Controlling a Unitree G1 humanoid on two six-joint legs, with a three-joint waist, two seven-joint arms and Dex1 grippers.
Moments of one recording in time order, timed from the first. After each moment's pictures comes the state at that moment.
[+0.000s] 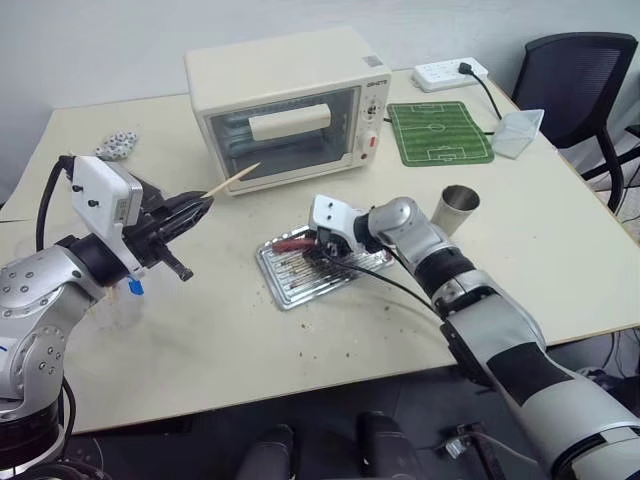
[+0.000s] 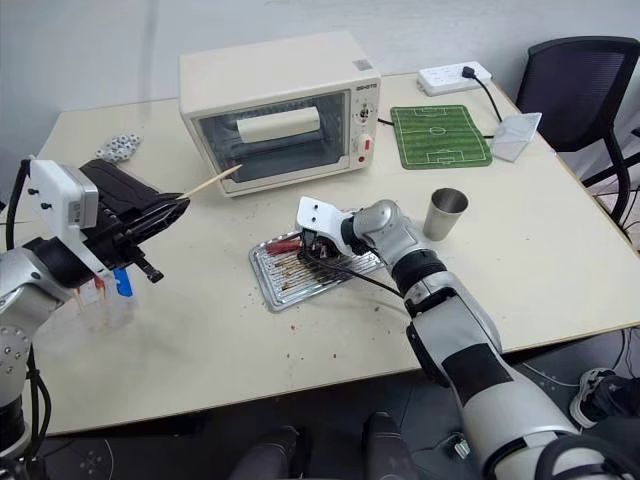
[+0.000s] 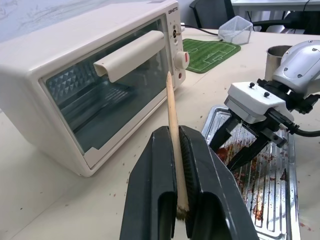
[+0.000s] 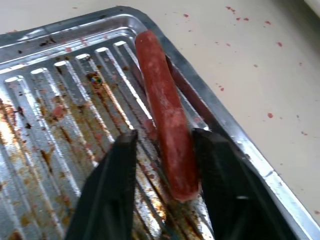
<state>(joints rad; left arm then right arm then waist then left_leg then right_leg) -0.27 0.76 0.42 -0.54 -0.63 0.69 -0.53 -1.21 -0.18 0.36 1.10 -0.14 -0.09 1.02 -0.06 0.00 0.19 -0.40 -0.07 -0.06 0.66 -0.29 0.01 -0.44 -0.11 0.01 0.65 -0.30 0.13</state>
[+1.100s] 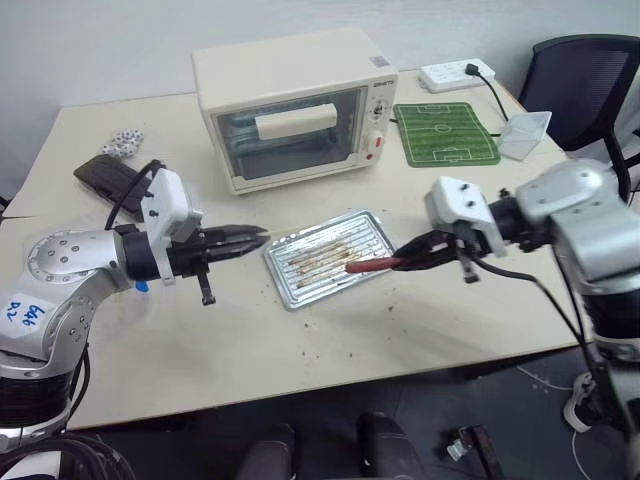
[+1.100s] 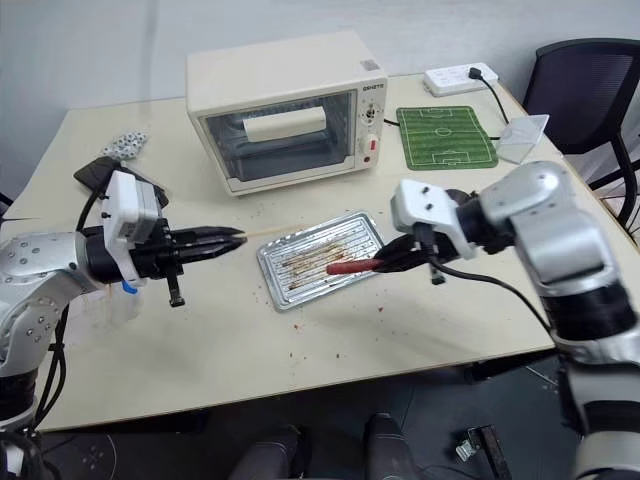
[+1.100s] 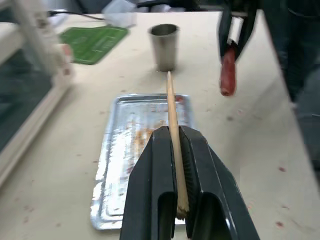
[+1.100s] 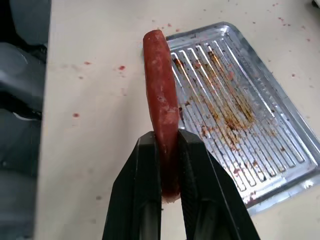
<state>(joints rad) -0.46 0.85 0.14 -0.41 -0.65 0.62 -0.96 -0.84 -0.94 0.16 -0.21 0.29 0.68 1.53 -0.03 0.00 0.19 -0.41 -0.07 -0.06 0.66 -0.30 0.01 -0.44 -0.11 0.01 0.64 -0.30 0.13</state>
